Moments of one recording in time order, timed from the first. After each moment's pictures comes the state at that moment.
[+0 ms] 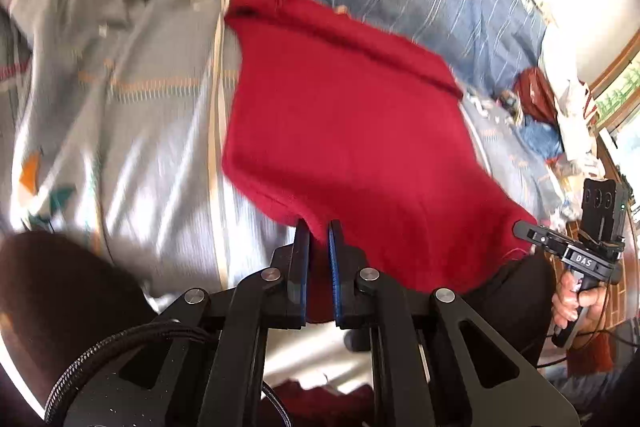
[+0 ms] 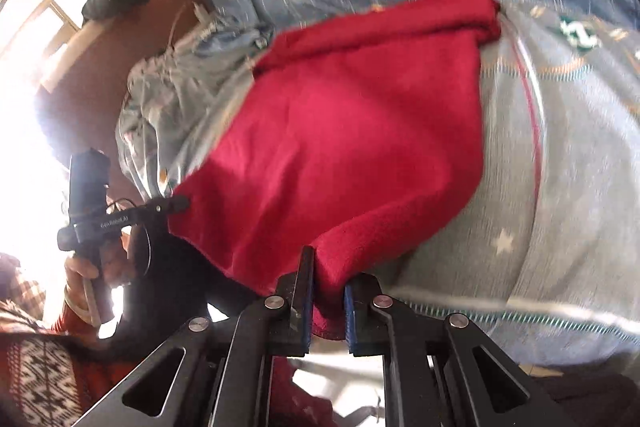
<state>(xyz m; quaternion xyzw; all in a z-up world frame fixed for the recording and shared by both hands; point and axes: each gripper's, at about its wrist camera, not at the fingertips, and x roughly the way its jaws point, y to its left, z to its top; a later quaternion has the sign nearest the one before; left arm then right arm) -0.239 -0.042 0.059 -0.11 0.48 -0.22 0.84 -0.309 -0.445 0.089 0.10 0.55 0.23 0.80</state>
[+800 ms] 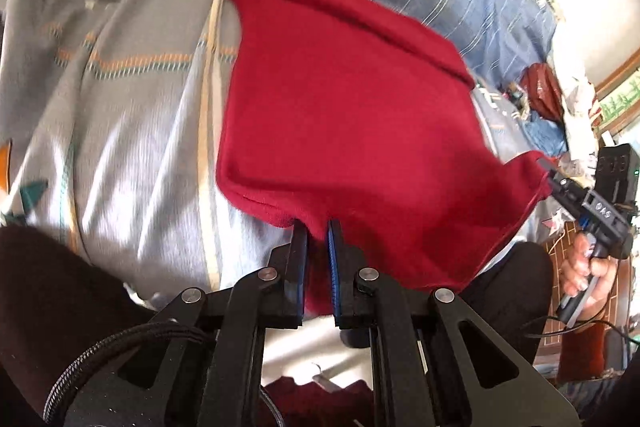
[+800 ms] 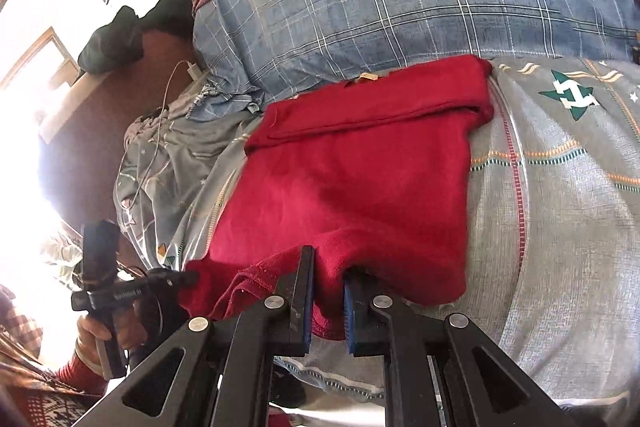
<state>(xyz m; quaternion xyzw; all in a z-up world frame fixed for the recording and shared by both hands) -0.227 -0.052 0.027 -0.13 0.53 -0.22 0.81 -0.266 -0.450 0.111 0.13 0.48 0.21 0.84</state>
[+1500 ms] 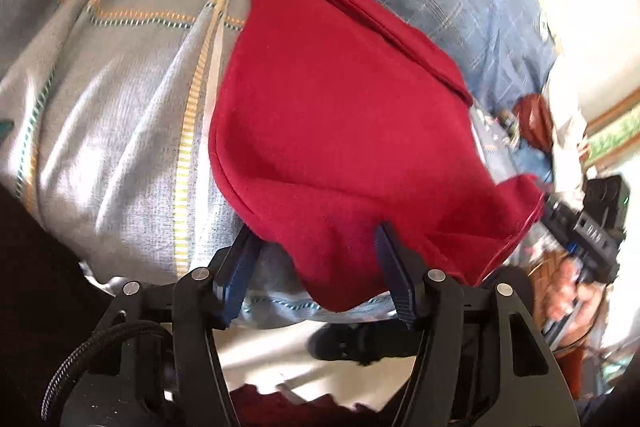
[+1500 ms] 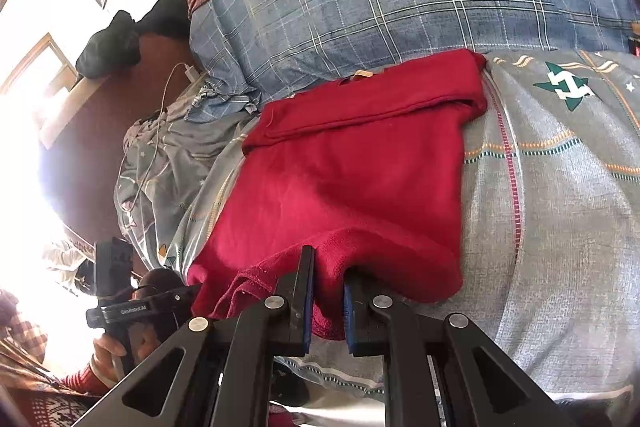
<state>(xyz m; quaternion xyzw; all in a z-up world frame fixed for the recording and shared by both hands) -0.232 -0.054 0.006 -0.21 0.51 -0.23 0.80 -0.267 -0.455 0.107 0.14 0.49 0.21 0.84</state>
